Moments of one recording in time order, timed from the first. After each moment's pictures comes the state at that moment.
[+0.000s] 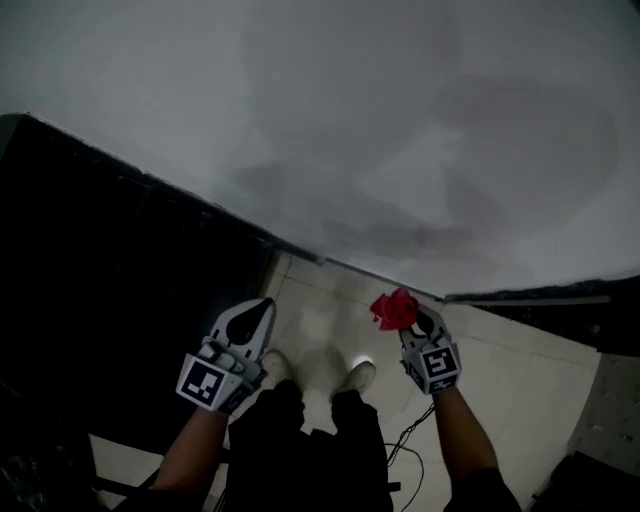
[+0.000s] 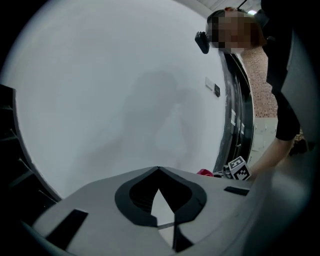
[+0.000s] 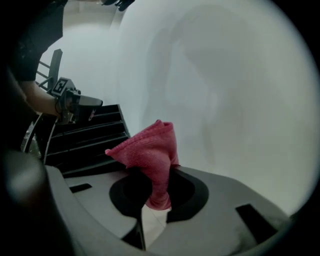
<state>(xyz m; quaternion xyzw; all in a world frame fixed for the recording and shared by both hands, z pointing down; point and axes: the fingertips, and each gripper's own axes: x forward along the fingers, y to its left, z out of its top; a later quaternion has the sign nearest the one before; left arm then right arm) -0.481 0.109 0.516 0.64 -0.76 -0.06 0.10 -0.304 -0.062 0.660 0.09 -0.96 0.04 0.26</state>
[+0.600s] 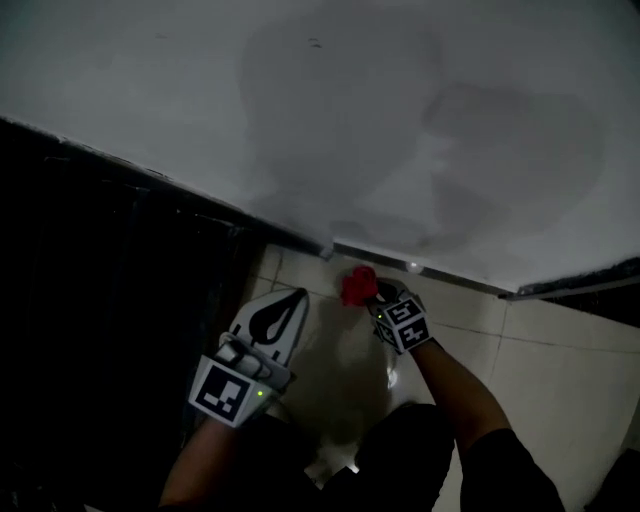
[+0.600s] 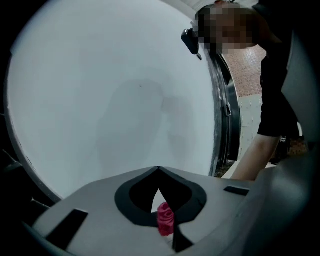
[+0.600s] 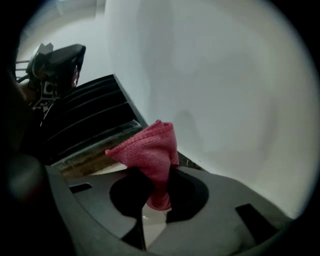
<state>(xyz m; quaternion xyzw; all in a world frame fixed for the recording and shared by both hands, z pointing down) -0.474 0.039 0.872 0.70 -0.71 -0.04 0.05 -0.416 -0.056 1.160 0.01 -0.93 0.10 0.35</state>
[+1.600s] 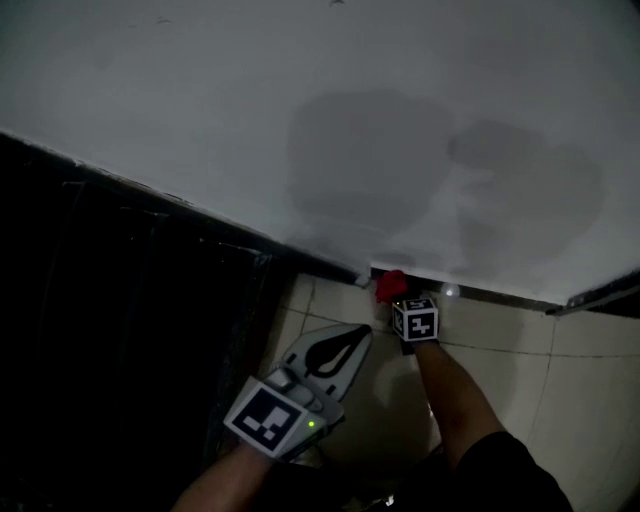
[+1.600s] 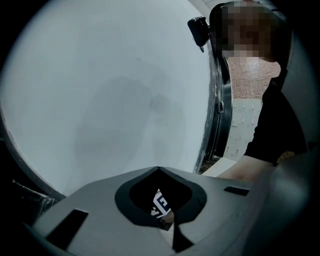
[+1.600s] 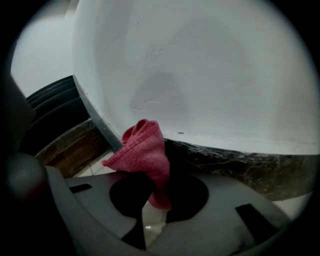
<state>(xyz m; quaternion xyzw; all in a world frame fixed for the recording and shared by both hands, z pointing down) -0.447 0.020 0.929 0.74 -0.66 -0.04 0.13 -0.463 -0.123 1.292 0.21 -0.90 0.18 0.34</state>
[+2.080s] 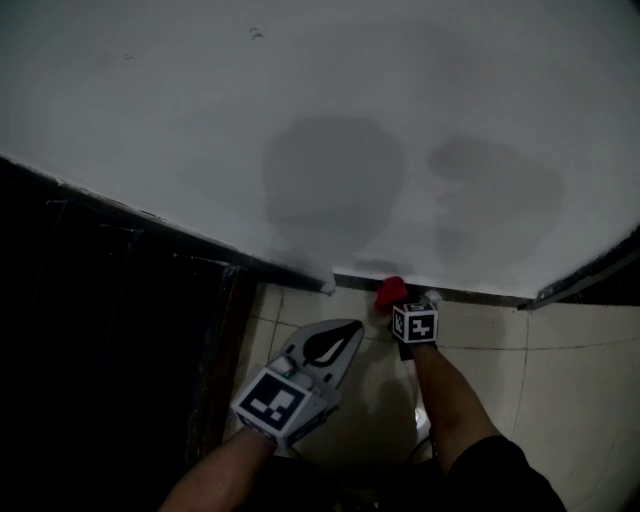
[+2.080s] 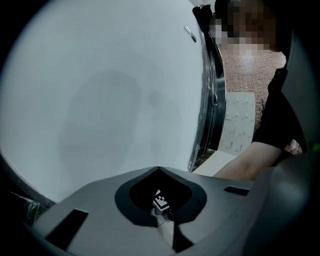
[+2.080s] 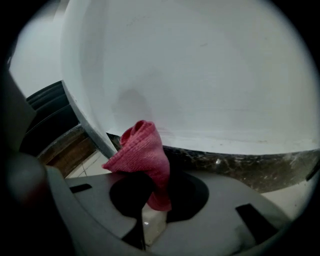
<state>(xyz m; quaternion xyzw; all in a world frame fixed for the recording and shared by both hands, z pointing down) -0.396 -0.016 0.945 0.76 -0.63 0.01 0.13 -0.380 -0.167 1.283 0.25 -0.88 0.21 0.36</state>
